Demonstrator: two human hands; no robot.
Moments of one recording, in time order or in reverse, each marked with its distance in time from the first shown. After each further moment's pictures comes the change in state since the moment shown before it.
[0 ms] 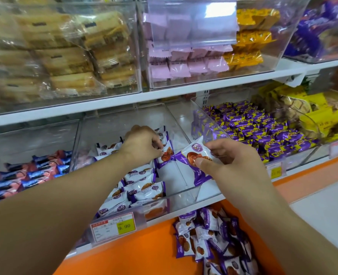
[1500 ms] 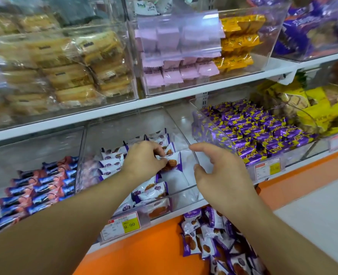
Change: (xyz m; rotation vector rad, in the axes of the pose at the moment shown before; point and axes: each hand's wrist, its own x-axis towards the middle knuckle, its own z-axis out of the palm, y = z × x) left_hand -0.039 0.025 0.002 -0.057 0.042 -0.174; right_hand -0.012 -0.006 0.009 -0.337 -0.078 -0.125
